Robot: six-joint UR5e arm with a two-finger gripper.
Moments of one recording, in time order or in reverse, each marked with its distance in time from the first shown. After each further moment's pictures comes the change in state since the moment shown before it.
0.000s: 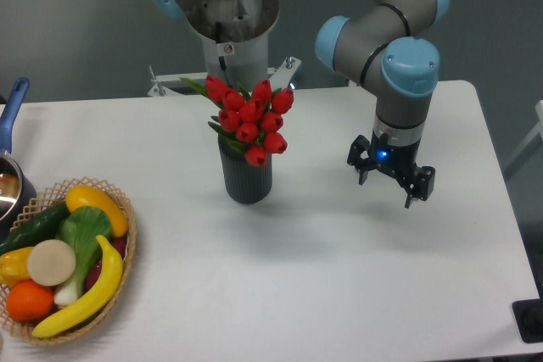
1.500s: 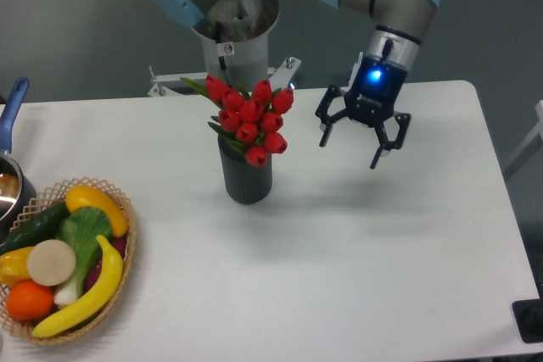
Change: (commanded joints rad) arm 0.276 0.322 -0.380 0.032 -0.890 0.115
